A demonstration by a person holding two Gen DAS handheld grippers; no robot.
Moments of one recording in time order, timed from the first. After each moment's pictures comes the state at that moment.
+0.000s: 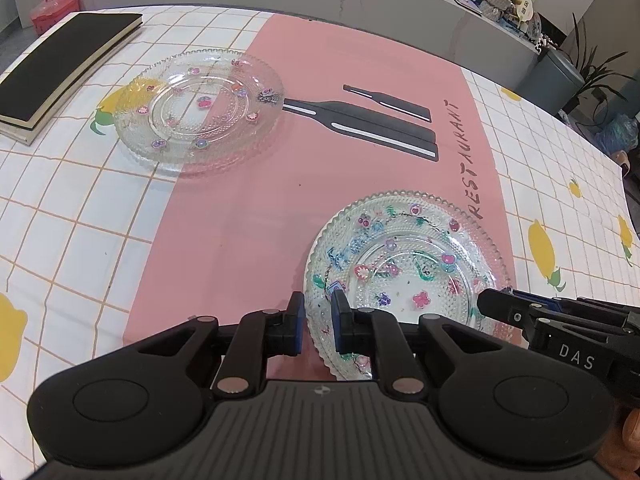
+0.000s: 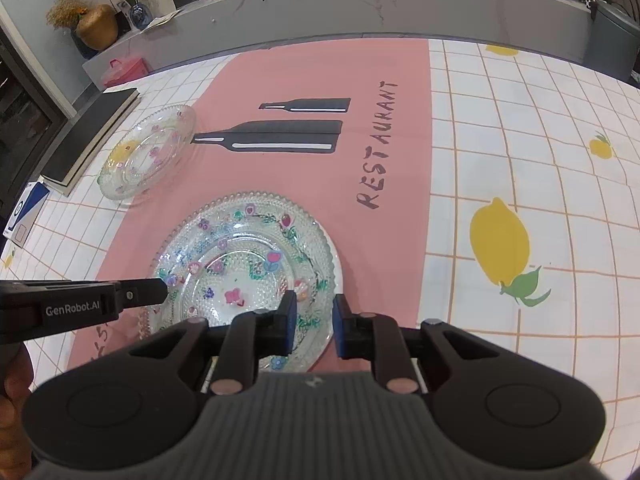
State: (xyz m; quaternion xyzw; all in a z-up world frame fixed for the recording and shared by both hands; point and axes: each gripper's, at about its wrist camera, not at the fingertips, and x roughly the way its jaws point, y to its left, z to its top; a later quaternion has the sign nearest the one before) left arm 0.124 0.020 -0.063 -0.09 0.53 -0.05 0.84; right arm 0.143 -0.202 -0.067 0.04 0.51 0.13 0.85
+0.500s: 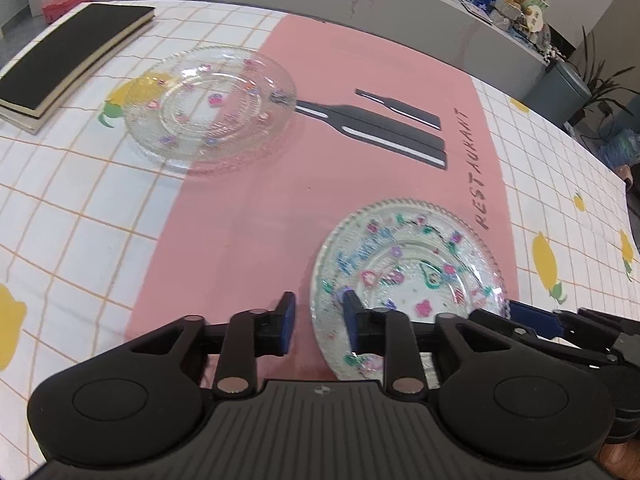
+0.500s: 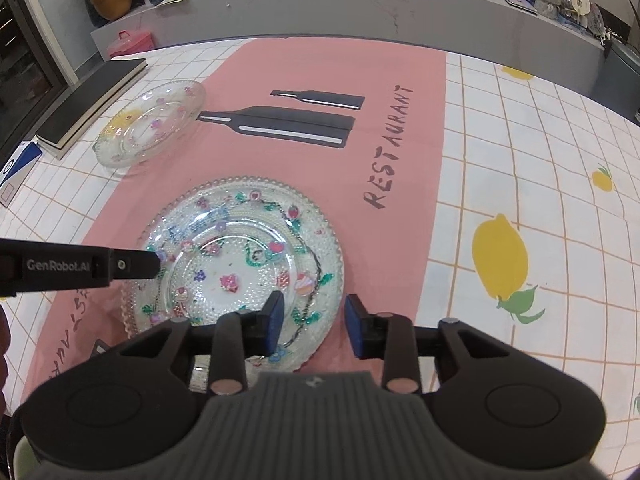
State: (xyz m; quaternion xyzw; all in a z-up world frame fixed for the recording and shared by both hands) left arm 0.128 0.030 -0.062 -0.11 0.53 -0.03 0.84; right arm 0.141 -0.189 -0.072 -0.02 0.51 0.13 0.85
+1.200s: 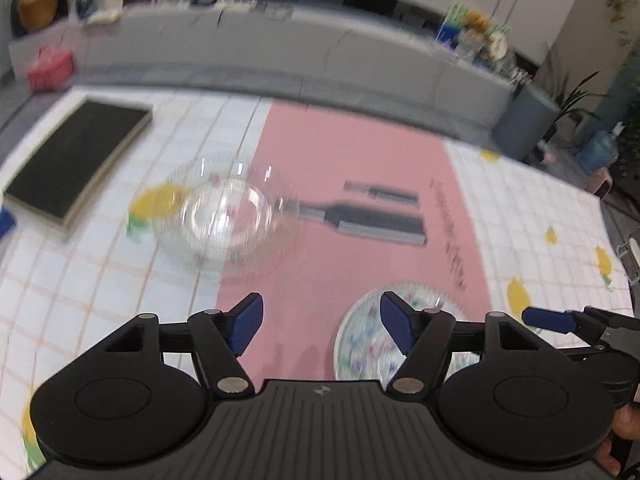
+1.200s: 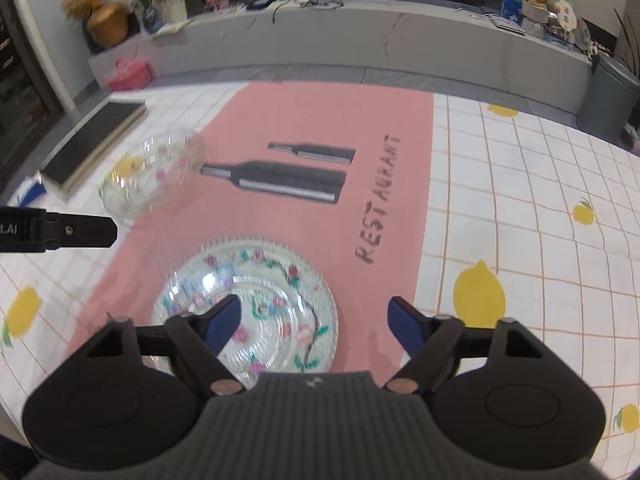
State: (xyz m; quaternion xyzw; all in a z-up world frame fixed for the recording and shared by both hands) left arm 0.137 0.054 0.007 -0.07 0.45 -0.08 0.89; right arm 0.153 -0.193 -0.032 0.01 0.47 0.12 0.88
